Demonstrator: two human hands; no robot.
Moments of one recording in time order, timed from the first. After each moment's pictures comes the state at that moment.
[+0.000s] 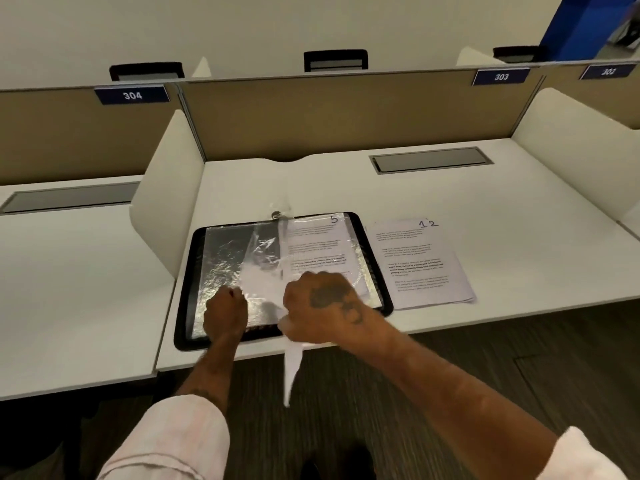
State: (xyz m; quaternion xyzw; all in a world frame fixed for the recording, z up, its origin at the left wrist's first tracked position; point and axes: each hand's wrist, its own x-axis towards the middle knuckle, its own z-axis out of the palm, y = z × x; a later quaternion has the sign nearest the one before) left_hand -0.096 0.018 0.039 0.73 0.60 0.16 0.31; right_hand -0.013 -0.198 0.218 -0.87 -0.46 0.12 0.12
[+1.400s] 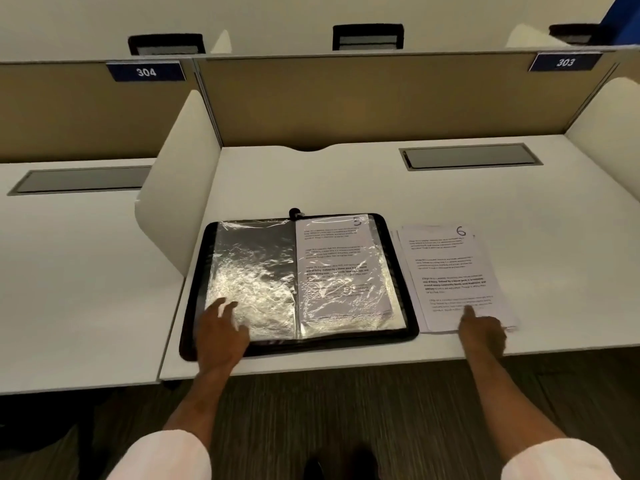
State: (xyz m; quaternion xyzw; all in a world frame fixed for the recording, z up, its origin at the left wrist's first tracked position) left_hand -0.128 0.060 -0.022 0.86 0.46 0.13 0.19; right_hand 0.188 -0.270 0.004 -0.91 0.21 0.14 0.32
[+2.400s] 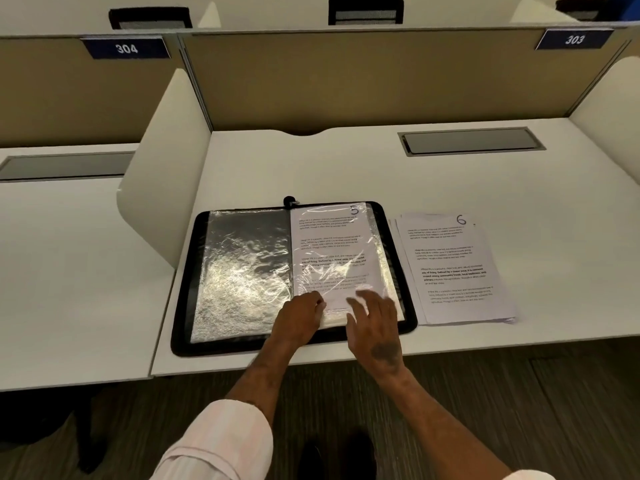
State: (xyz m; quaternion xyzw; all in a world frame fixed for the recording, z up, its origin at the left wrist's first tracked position) left_hand -0.009 -0.007 -0.028 0.92 0.27 0.00 0.29; right_hand 0.069 -0.169 -0.026 -0.88 -0.44 -0.09 0.16
